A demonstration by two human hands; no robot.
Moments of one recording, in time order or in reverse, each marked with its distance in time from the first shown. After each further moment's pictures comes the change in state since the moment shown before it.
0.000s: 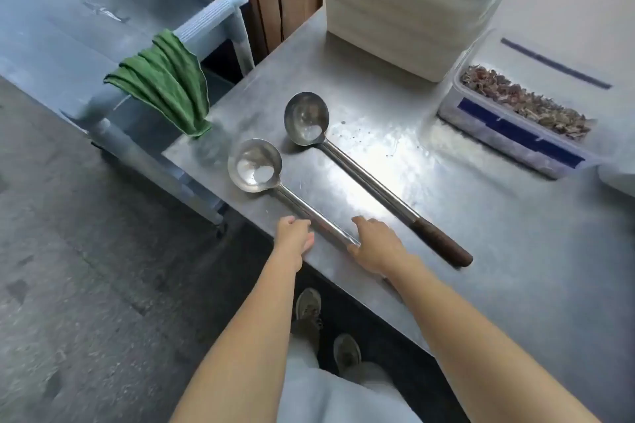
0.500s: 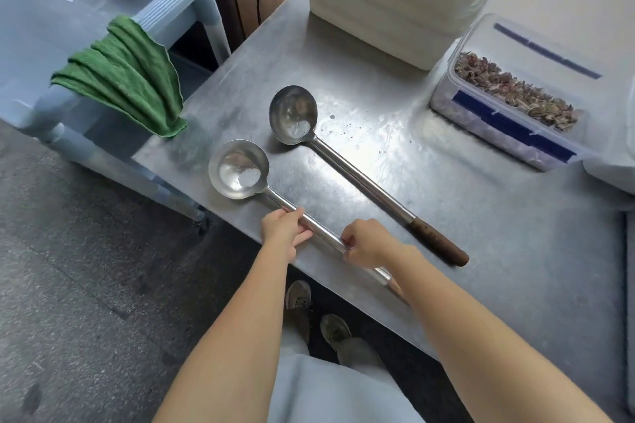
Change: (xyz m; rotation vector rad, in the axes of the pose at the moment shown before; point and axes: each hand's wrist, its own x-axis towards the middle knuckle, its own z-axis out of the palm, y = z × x) left_hand 0.047 0.024 0.003 -0.090 -0.009 -0.082; right_hand 0.034 -0.001 -0.010 0.004 -0.175 -0.007
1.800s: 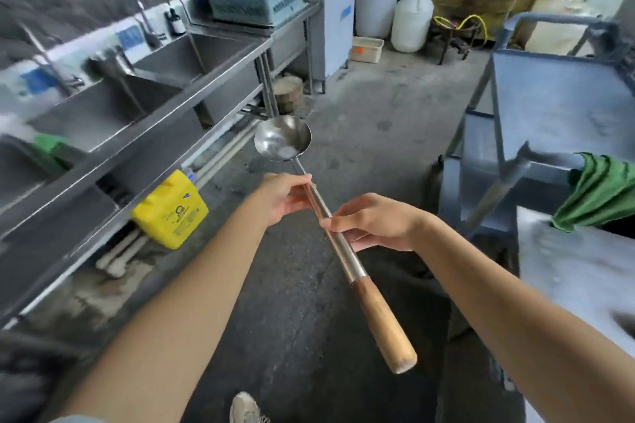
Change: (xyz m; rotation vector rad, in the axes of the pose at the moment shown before) left_hand -0.385 -0.155 -0.388 -0.799 0.658 0.581; right_hand -0.282 -0.360 0.113 -0.086 -0.980 -0.828
